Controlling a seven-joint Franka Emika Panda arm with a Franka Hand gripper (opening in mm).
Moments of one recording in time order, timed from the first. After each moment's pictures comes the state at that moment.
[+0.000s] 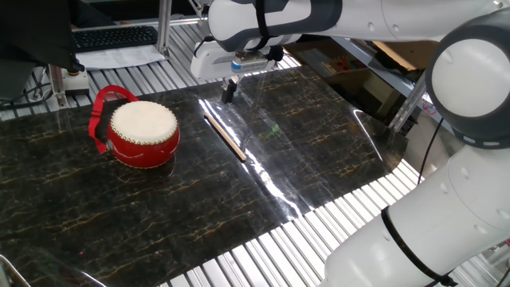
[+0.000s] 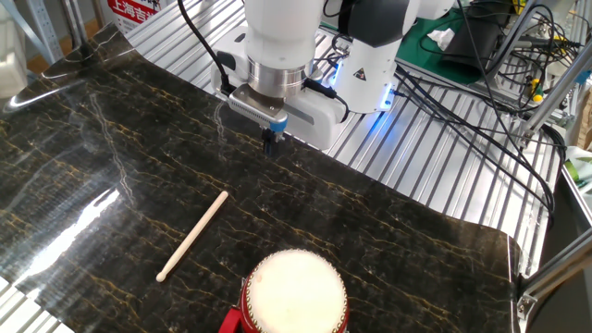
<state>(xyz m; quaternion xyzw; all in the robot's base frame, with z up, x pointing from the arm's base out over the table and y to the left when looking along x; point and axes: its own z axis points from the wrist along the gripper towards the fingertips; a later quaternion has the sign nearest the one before) 0.499 0.000 0.299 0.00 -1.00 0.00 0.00</state>
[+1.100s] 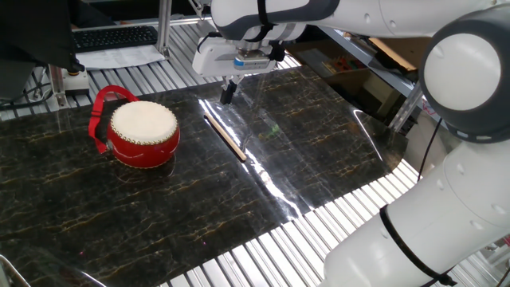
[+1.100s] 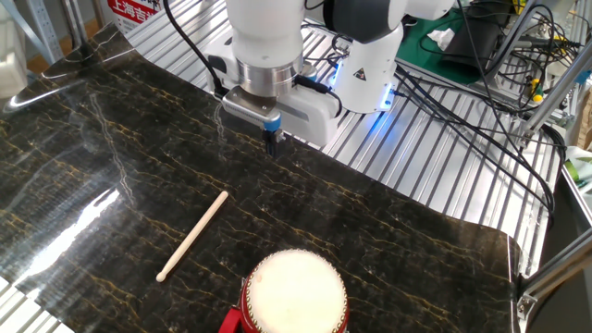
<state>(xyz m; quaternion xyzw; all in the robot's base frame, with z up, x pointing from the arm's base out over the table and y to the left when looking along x) 0.499 0.000 0.297 0.00 -1.00 -0.04 0.02</state>
